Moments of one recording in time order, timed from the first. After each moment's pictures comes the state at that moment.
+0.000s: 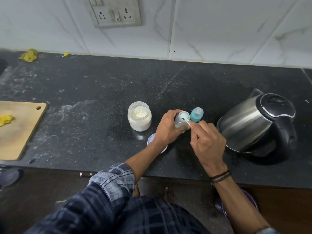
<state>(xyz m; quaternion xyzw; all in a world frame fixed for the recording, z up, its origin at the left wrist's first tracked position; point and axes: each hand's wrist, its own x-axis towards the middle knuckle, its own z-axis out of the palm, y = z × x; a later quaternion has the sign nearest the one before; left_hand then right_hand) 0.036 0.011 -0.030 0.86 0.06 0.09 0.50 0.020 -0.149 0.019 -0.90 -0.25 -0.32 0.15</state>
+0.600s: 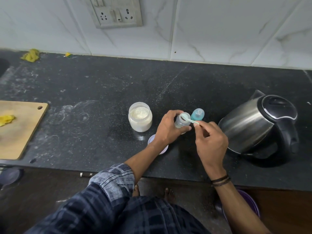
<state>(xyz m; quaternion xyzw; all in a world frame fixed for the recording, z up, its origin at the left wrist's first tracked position) 0.038 0.011 -0.026 0.84 0.09 0.06 0.52 0.016 -0.141 0.022 -0.88 -0.09 -0.24 0.40</state>
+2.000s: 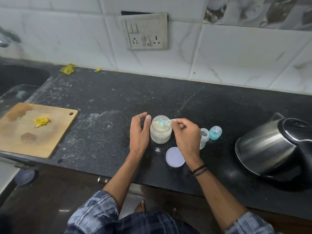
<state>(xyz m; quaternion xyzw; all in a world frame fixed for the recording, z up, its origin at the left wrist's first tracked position) -0.030 0.134 0.002 0.72 0.27 0.25 0.59 0.021 -0.015 0.047 -0.82 -0.09 -0.03 0.57</state>
